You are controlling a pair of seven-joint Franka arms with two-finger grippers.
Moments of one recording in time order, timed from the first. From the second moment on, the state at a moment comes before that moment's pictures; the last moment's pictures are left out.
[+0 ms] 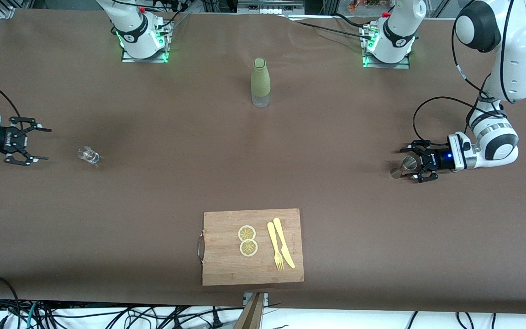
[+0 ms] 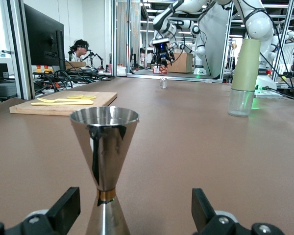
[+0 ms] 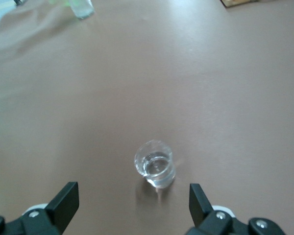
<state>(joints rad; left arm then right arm) 0.16 0.88 0.32 -1.85 -1.33 1.41 2.74 -0.56 0.61 -0.05 -1.67 0.54 1.62 -2.31</state>
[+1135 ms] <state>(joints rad) 0.15 0.92 0.31 -1.80 -1.34 1.37 2.74 -0.58 0.93 0.01 -1.50 0.70 1.55 -2.48</state>
